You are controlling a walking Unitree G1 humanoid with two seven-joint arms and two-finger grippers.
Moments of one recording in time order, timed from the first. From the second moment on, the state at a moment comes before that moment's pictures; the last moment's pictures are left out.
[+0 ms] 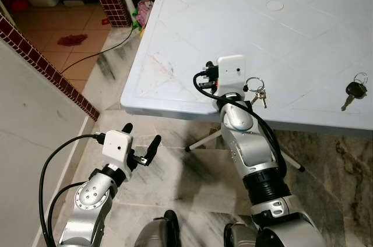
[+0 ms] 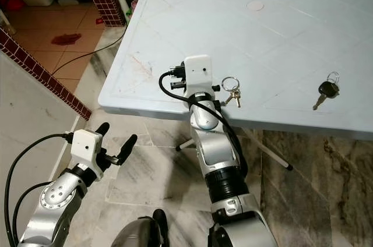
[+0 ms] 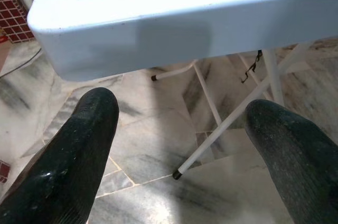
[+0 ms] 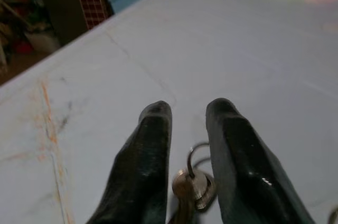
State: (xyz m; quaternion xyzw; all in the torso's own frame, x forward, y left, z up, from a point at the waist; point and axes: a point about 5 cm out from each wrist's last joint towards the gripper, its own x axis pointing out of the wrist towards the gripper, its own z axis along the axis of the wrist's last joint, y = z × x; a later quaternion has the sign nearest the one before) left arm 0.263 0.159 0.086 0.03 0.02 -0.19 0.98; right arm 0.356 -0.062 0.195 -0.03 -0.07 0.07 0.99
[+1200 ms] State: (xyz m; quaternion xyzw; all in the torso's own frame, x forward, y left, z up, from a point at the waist) left arm 0.262 0.162 0.084 0.03 0.03 -0.19 0.98; right arm 0.376 -0.053 0.173 -0.02 0.04 0.04 1.00
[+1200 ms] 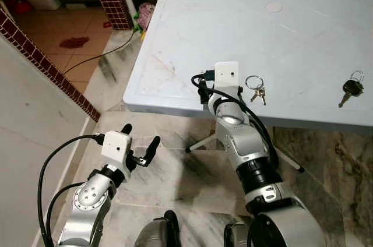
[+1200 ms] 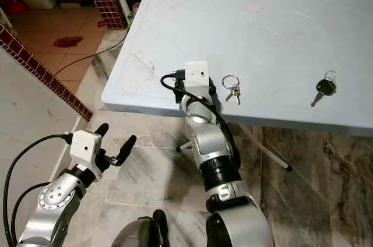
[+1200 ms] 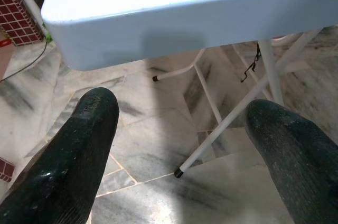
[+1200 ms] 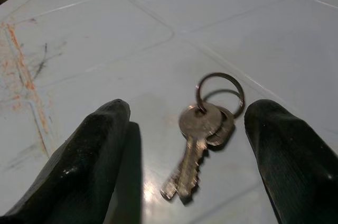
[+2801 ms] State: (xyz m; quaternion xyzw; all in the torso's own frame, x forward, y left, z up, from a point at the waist) left arm 0.256 0.163 0.082 0.02 0.04 -0.18 0.98; right arm 0.386 -0.048 0.178 -0.04 0.04 -0.02 1.00
